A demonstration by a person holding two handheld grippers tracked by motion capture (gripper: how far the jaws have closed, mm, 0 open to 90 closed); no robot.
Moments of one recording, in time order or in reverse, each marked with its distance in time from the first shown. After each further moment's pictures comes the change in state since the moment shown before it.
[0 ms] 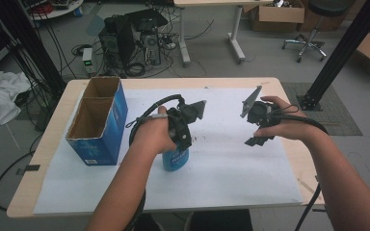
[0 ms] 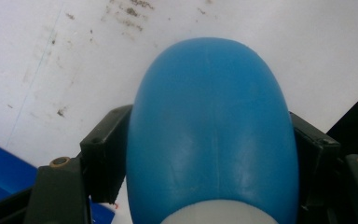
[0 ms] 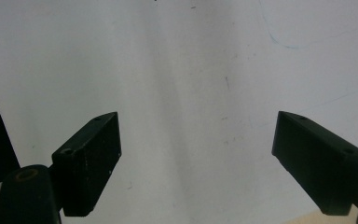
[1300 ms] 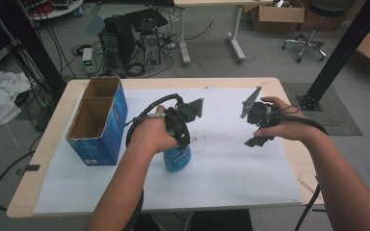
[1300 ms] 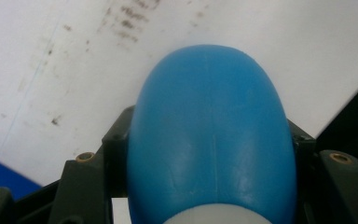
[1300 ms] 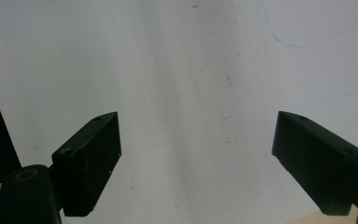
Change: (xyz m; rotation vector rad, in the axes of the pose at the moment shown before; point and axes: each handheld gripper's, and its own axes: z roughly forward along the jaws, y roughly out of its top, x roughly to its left) left arm 0.001 -0.007 -0.009 -0.071 -0.049 0.011; right arm 0.001 0.000 0.001 0.002 0.005 0.005
